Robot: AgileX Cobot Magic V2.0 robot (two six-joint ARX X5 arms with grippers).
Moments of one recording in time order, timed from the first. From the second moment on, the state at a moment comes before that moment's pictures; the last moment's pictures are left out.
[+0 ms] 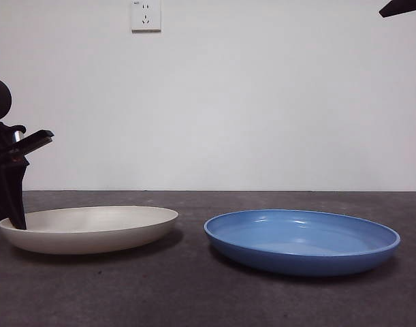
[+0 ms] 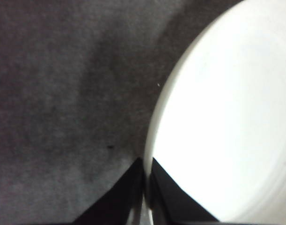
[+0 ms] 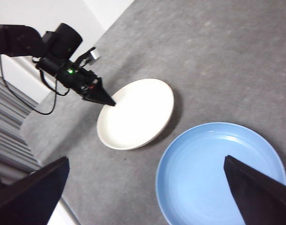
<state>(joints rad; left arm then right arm) 0.02 1.81 1.17 -0.76 0.46 -0.08 0.13 0.91 1.03 -0.72 -0.74 0.10</state>
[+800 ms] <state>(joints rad) -0.32 1.82 1.44 -0.93 0.45 -0.14 0.12 0.64 1.05 -1.00 -0.51 0.08</state>
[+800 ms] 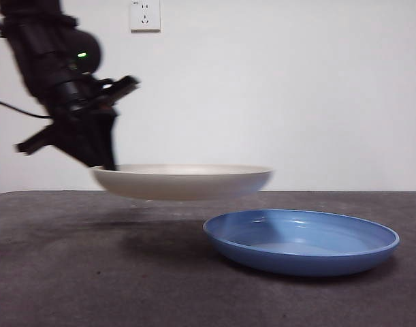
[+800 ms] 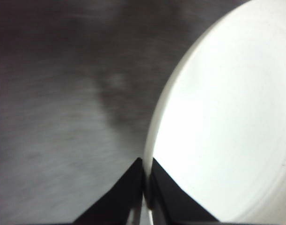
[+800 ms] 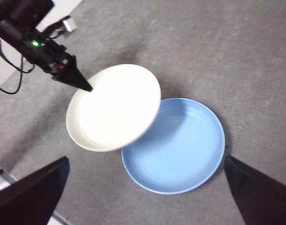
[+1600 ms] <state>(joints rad) -0.58 2.17 1.82 -1.00 0.39 -0.21 0.12 0.54 1.05 -1.16 -0.44 0.07</state>
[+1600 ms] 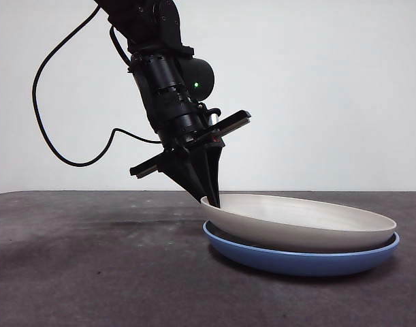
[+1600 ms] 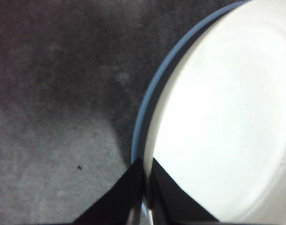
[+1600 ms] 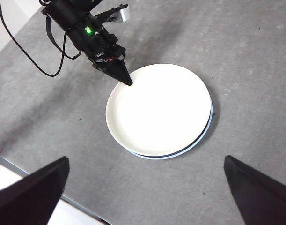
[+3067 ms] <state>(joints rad) -0.61 2.17 1.82 -0.97 0.35 -0.21 0.12 0.54 1.05 -1.16 -0.44 0.06</state>
